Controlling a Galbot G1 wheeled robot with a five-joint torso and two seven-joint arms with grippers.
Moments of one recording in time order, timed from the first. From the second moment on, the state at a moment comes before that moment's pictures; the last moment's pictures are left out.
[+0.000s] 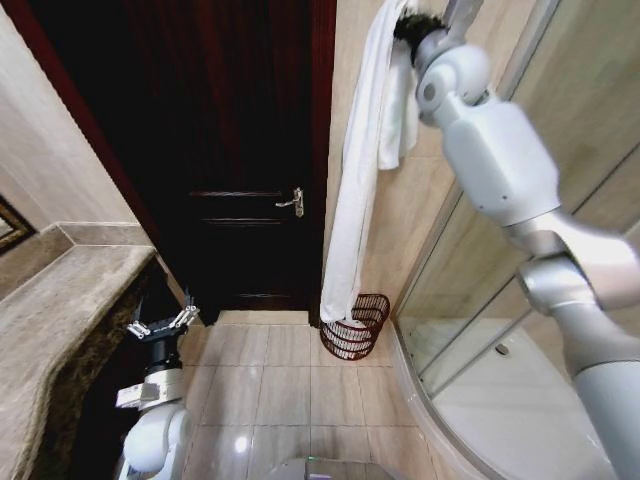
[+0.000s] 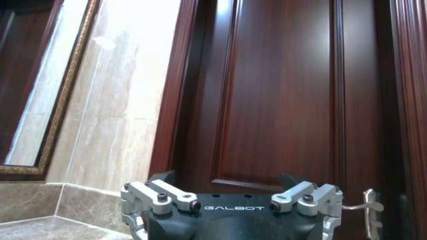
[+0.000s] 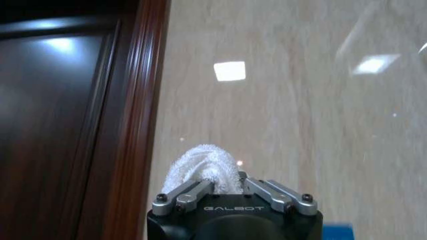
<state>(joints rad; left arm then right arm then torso) 1.62 -1.53 -0.85 -2.11 -0.29 -0.35 -0.06 0.38 1.15 -0.25 1.25 0.92 -0.23 0.36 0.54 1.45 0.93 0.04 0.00</state>
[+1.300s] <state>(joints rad) 1.61 -1.53 -0.80 -2.11 -0.24 -0.34 -0.07 0.17 0.92 -0.18 1.35 0.89 -0.21 0.26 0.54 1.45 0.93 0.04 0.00</state>
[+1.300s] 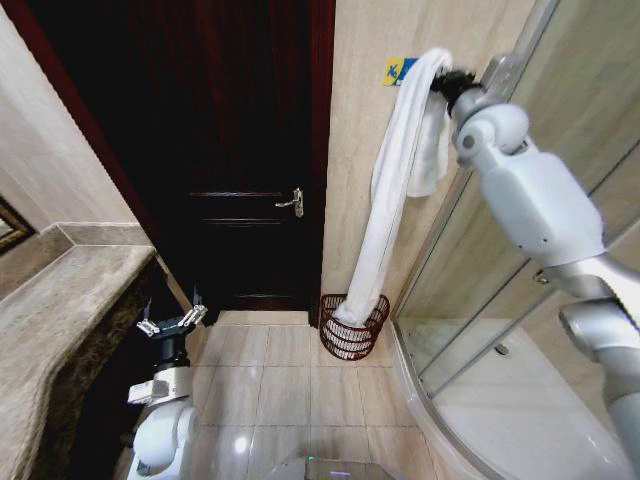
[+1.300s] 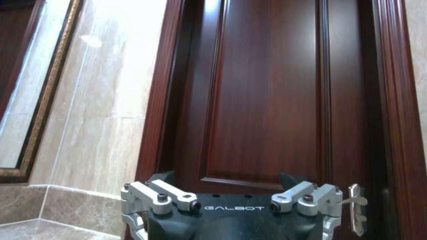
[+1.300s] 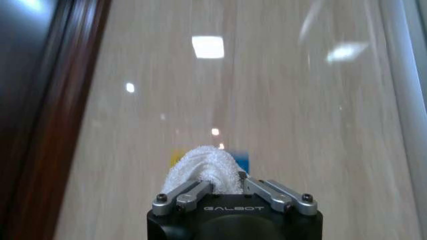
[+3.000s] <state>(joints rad) 1.60 -1.55 -0.75 -2.09 -0.17 -0.30 -0.08 -0.33 1.09 0.00 1.34 0.70 -0.14 0.29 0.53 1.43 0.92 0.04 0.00</state>
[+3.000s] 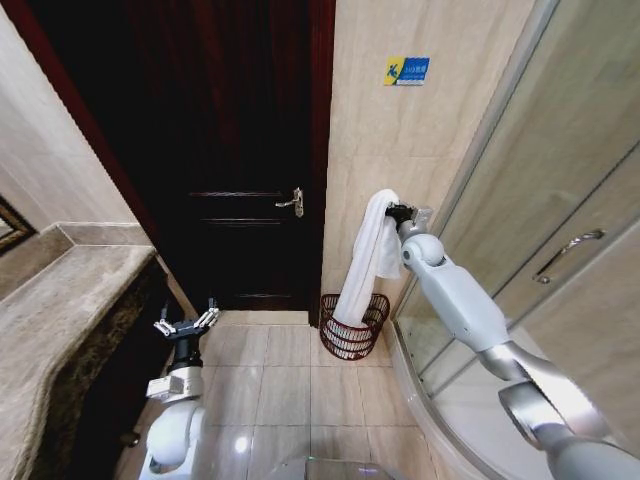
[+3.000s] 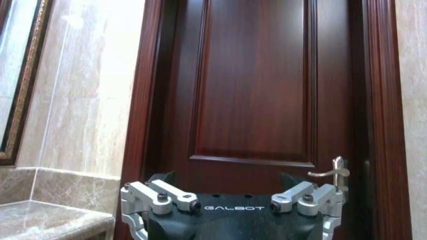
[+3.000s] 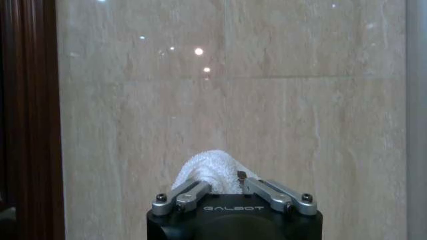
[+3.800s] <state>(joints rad) 1.65 -1.57 -0.75 -2.09 -0.16 -0.33 -0.07 -0.62 1.10 0.18 1.48 0.59 -0.11 0.26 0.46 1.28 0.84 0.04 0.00</state>
